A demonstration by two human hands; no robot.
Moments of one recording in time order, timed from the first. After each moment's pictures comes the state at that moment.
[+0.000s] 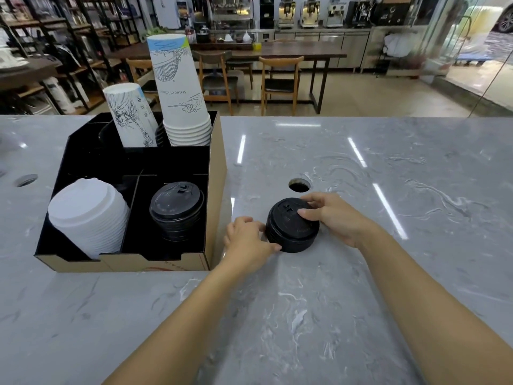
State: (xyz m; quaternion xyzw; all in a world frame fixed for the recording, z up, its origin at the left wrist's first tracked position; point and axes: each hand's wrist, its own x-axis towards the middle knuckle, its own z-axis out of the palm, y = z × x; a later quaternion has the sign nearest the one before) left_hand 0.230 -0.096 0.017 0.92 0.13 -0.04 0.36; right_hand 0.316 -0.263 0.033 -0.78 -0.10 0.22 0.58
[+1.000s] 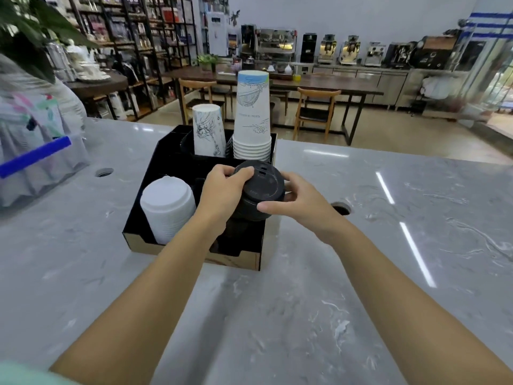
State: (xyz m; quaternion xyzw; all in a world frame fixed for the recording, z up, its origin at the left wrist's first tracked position) left_hand 0.195 0.004 0.122 0.71 0.22 0.23 0.63; right_hand 0.248 -0.140 0.113 -0.74 -0.30 0.17 0.57
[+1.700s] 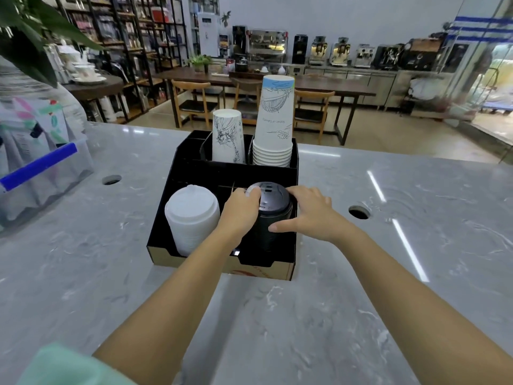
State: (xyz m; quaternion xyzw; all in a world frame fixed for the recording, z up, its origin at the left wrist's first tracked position) left_hand 0.210 0.050 0.087 0.80 0.21 0.13 0.55; right_hand 0.252 -0.093 0.103 -0.92 -0.30 0.04 0.25
